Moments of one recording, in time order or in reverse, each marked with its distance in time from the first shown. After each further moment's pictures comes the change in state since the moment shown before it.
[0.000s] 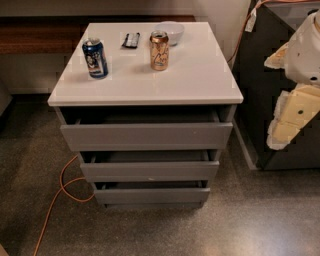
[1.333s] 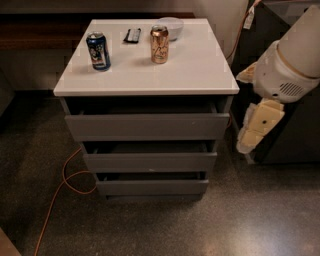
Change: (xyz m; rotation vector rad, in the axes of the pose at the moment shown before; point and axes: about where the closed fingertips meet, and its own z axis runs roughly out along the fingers) arm -0.027 -0.008 0.059 -0.049 -0.118 -0.029
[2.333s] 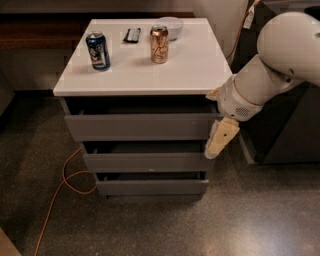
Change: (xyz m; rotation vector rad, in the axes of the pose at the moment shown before) arm -0.020 -0.025 0.110 -0.042 -0.112 -0.041
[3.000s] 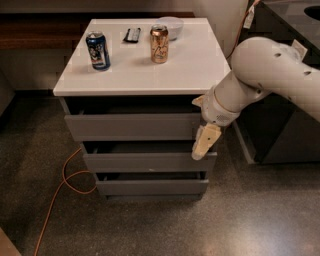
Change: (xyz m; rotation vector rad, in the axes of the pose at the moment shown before) arm -0.004 -0.020 0.061 -0.009 -0.010 -0.049
